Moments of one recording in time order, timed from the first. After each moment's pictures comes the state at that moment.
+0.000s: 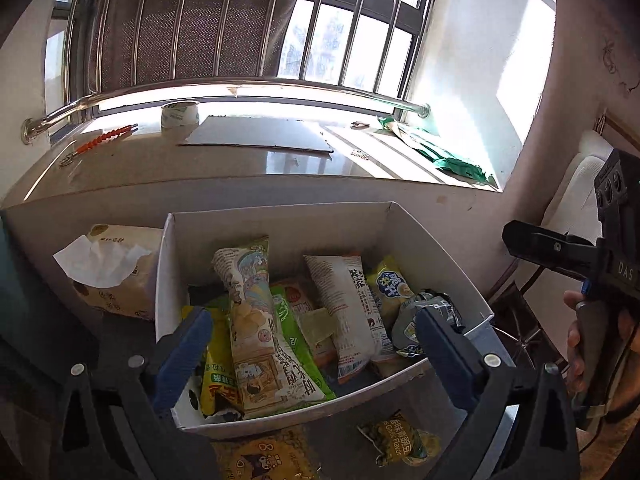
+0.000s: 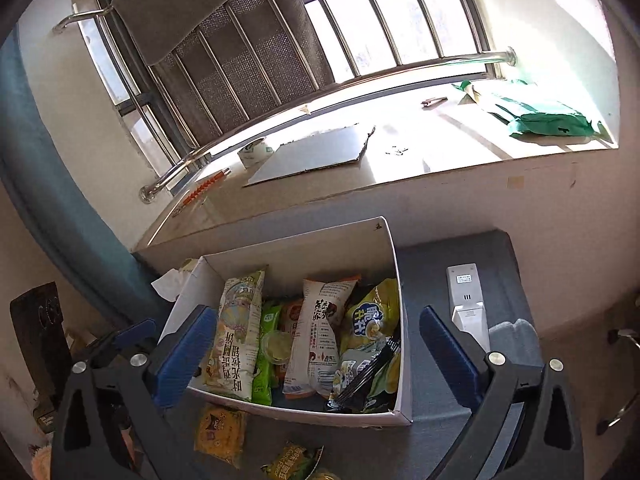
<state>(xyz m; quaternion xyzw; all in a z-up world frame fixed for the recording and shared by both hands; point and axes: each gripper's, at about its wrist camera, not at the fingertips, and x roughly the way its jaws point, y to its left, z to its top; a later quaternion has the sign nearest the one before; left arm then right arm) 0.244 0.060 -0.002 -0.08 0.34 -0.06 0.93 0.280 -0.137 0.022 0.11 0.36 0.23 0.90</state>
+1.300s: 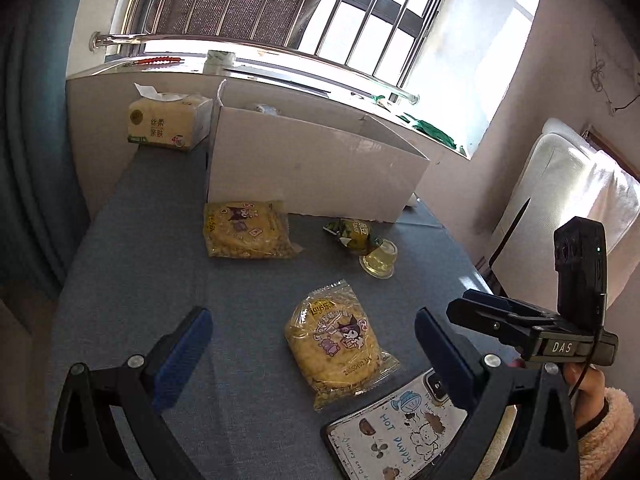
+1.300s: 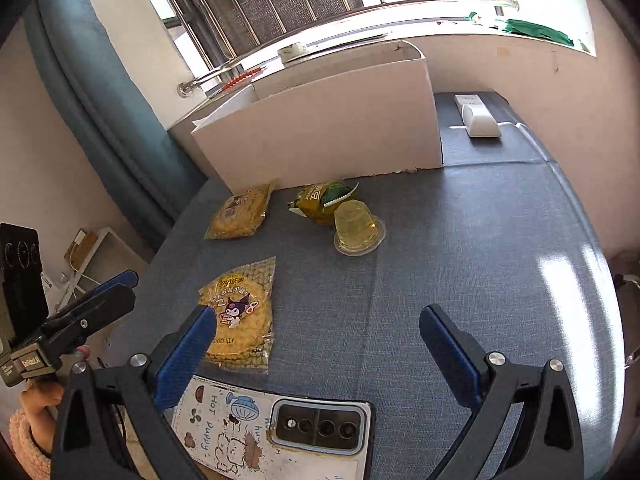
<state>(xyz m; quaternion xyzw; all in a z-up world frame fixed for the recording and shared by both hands) 0.015 0.044 -0.092 -0.15 0.34 -0.06 0.92 0.071 -0.141 -0.100 0.05 0.43 0.28 0.86</state>
